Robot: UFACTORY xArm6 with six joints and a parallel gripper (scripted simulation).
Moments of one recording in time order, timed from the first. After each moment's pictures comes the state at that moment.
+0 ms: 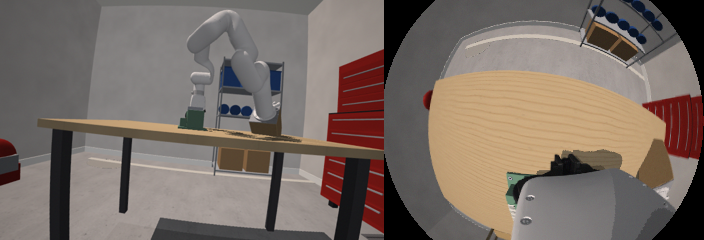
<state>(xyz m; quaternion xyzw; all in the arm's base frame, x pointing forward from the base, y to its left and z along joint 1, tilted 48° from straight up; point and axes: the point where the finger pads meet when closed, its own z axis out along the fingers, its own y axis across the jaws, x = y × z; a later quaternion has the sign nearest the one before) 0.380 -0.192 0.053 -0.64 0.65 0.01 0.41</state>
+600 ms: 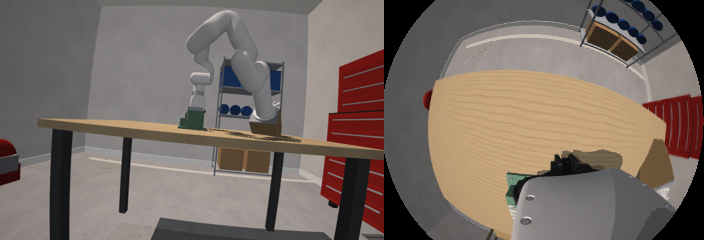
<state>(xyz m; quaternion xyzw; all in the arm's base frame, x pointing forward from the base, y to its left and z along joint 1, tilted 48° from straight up) 0.382 -0.191 0.052 -0.64 0.65 0.01 0.41</state>
